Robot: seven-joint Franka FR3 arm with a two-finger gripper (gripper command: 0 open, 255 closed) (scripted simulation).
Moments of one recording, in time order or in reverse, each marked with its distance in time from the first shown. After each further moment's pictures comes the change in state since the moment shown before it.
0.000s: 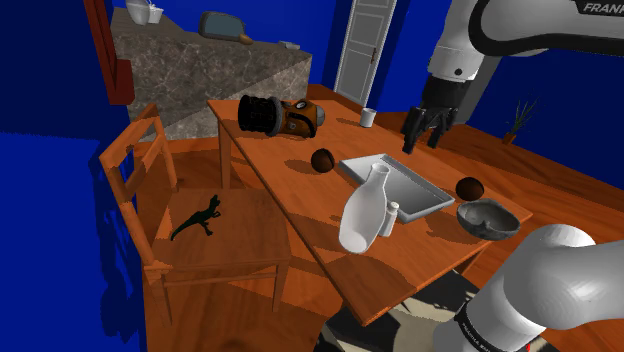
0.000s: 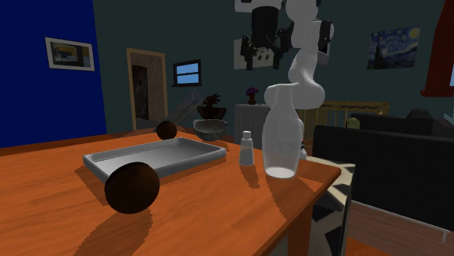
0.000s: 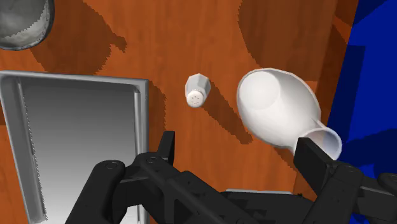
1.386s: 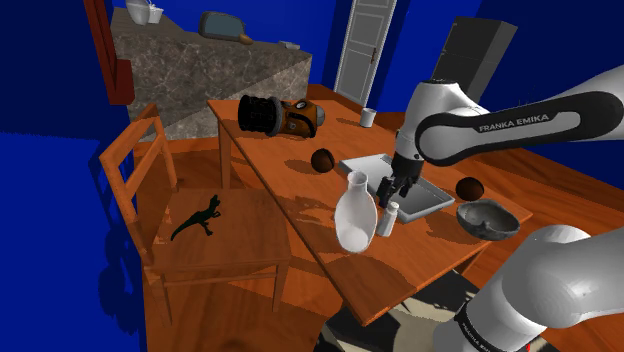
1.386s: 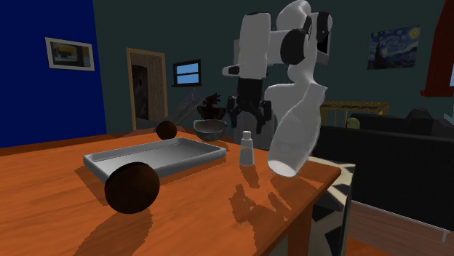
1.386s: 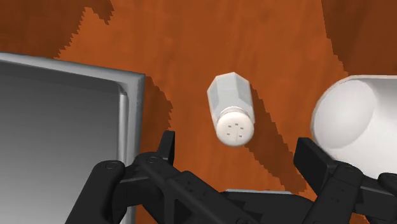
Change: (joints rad) arm -0.028 0.144 -0.048 -0.406 -0.106 0.571 -0.081
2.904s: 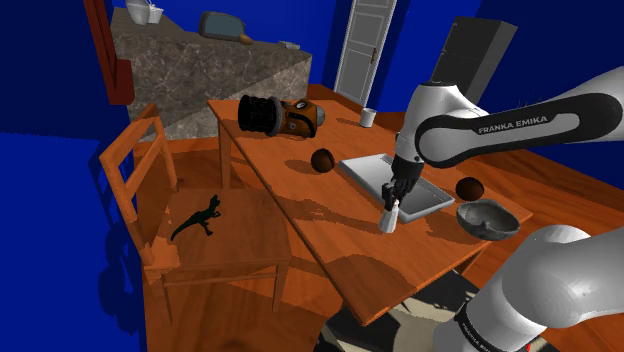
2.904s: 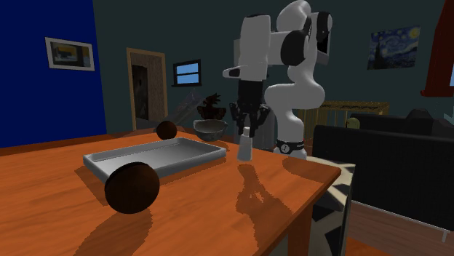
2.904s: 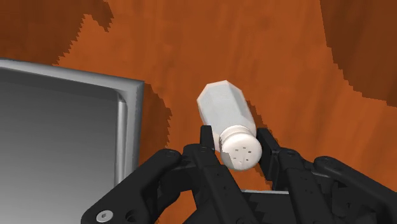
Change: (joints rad) arm 0.001 0.001 0.000 -0.008 -0.001 -0.010 -0.003
